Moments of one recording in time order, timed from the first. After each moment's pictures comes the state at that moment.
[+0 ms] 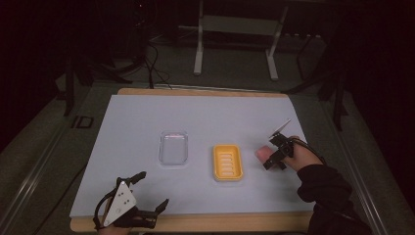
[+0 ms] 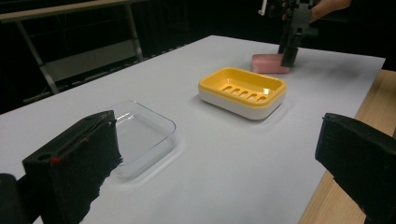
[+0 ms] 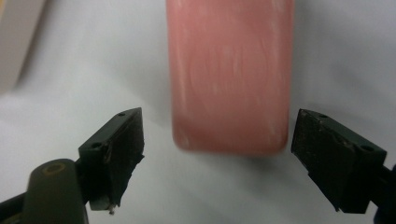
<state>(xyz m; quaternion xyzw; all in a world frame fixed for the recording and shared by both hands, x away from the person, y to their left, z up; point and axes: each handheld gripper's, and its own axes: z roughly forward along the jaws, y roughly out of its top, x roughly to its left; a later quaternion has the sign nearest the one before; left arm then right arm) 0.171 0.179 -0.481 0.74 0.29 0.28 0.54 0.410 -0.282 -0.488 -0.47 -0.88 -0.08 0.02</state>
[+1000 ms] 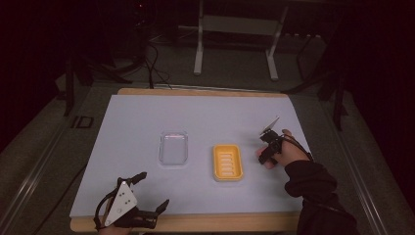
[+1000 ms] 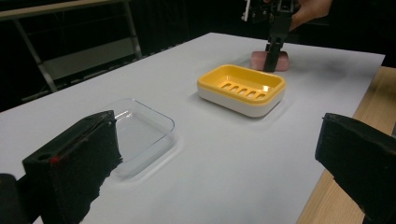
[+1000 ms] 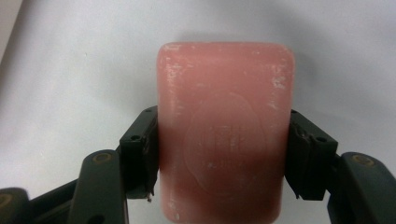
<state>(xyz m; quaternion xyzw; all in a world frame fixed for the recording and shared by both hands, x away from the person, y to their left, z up) 0.171 0.178 -0.482 0.75 0.29 0.27 0.53 0.425 -0.257 -0.498 -0.47 -0.88 -0.05 -0.03</state>
